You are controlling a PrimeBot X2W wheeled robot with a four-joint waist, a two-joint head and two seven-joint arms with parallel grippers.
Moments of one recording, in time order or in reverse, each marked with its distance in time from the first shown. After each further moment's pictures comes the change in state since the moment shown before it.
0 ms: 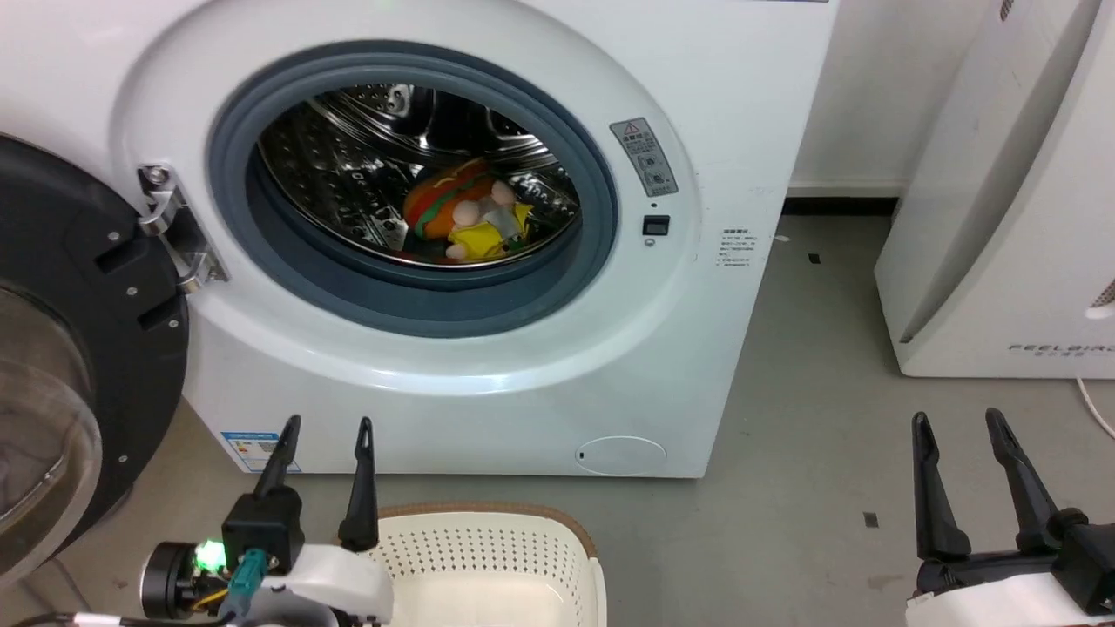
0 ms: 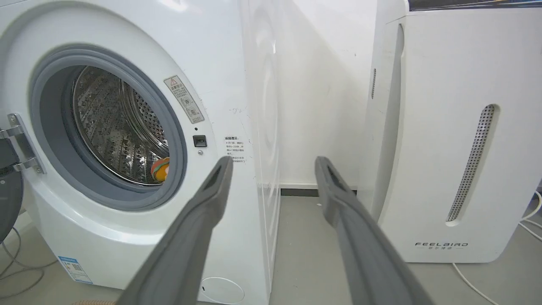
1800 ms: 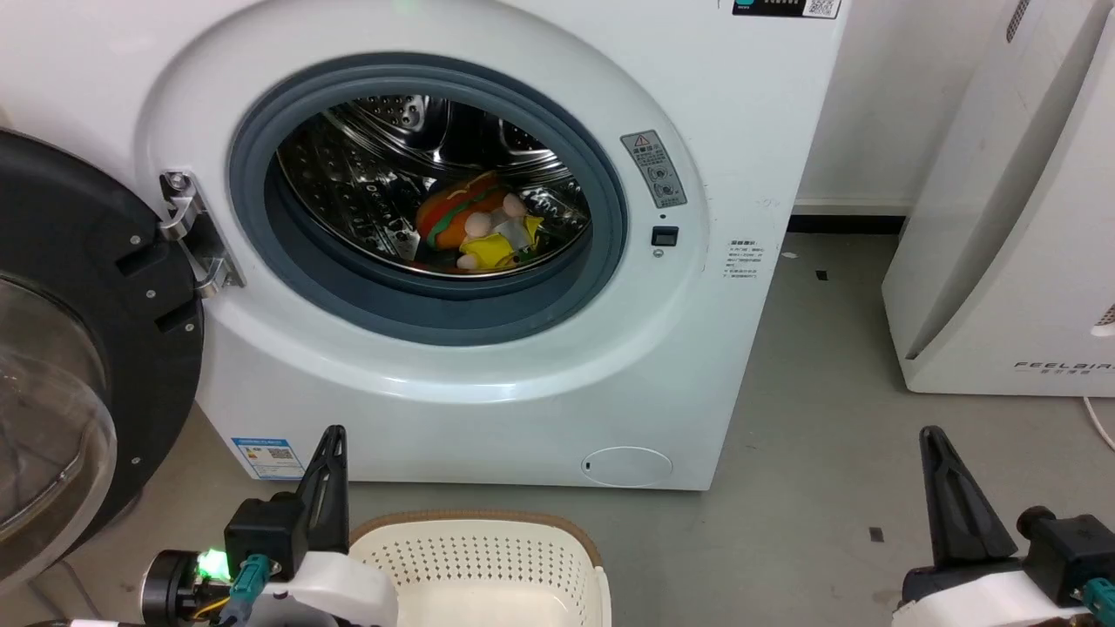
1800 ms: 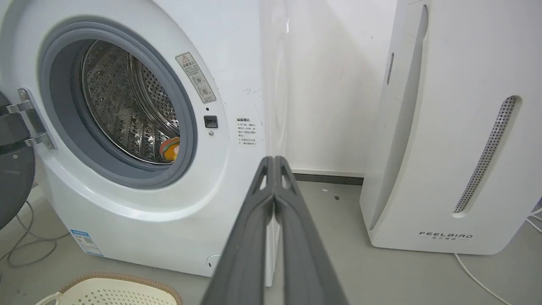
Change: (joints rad) left arm 0.056 -0.009 -0.009 -0.096 0.001 0.000 0.076; right arm 0.009 0.000 0.020 0.005 -0.025 0.000 0.076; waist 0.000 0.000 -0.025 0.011
